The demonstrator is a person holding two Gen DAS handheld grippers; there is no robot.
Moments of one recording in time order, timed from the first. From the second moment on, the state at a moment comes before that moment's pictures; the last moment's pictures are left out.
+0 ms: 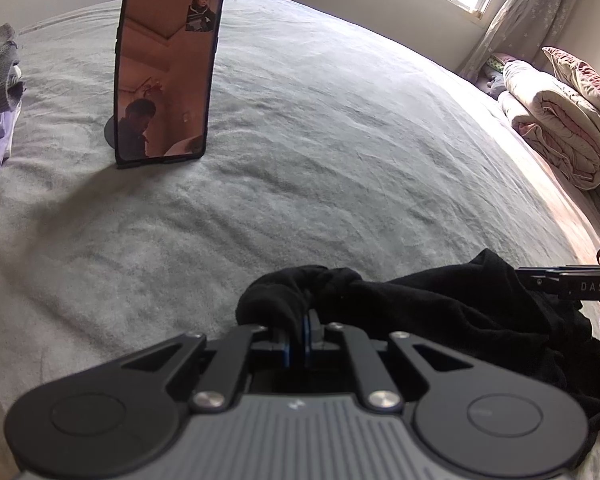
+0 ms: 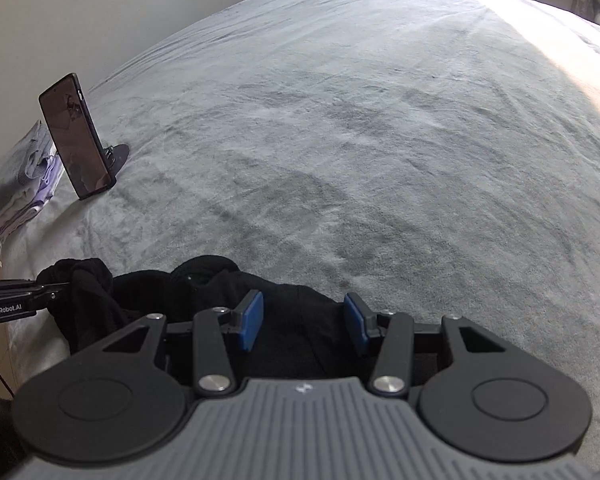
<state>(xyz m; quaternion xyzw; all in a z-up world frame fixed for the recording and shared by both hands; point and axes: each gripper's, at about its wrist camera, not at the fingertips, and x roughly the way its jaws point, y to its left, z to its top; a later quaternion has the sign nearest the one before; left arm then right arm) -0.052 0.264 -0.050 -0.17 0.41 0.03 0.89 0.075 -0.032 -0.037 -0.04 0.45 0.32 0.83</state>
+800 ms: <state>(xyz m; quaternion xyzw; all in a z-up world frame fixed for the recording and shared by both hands) -0.017 0.178 -0.031 -0.07 0.39 -0.04 0.92 0.051 -0.133 -0.006 -0.11 0.34 0.09 0.93</state>
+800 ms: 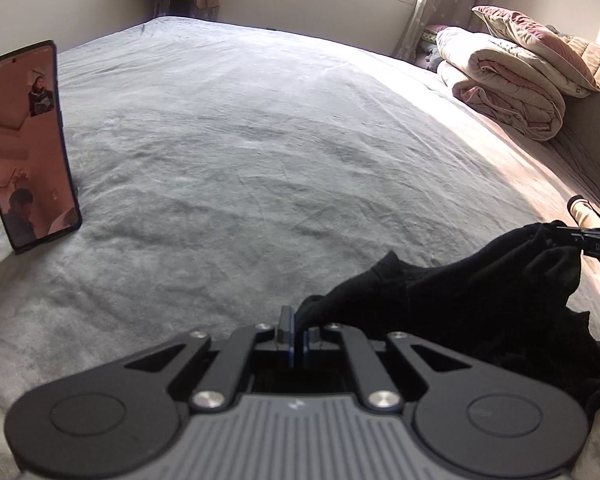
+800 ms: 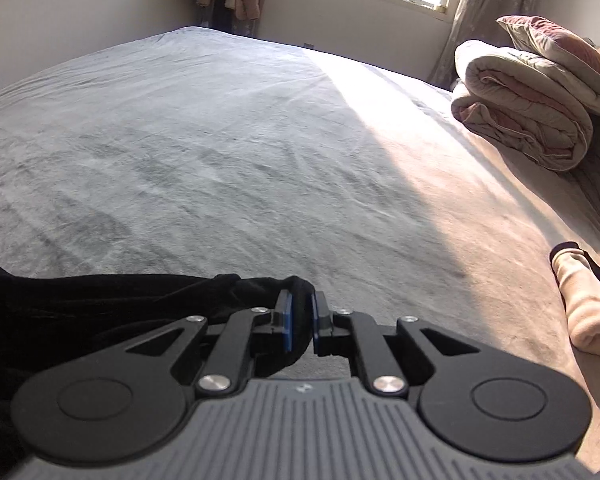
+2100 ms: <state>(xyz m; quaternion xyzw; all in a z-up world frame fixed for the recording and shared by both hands) -0.091 0.178 -0.040 0.05 0.31 -0.25 0.91 -0.073 -0.194 -0.014 -0.05 0.31 0.32 0.89</state>
